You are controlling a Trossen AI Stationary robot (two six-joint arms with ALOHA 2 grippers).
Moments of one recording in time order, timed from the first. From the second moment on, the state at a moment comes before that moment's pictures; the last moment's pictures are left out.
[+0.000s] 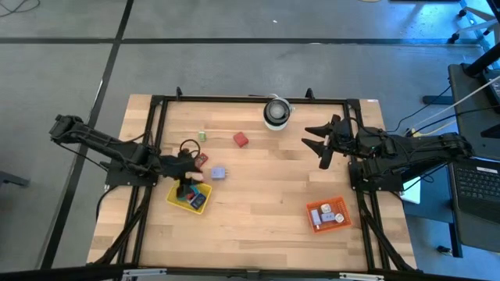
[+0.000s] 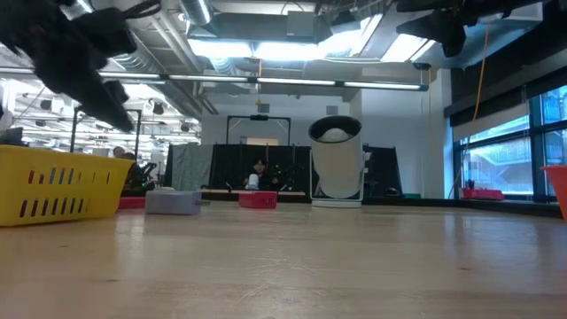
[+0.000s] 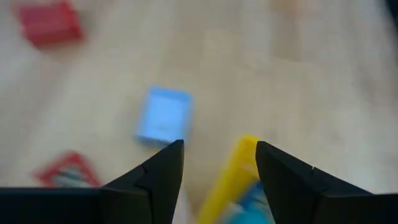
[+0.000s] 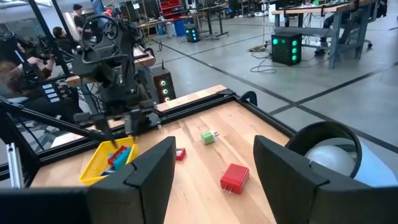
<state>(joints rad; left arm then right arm) -0.26 0.78 0.42 -0.38 -0.21 -0.44 0.10 0.69 0.60 -0.04 0.40 0.25</state>
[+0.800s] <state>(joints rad) 0.03 1.09 0.42 -0.18 -0.08 -0.05 0.10 0.73 0.60 -0.01 0.37 0.19</state>
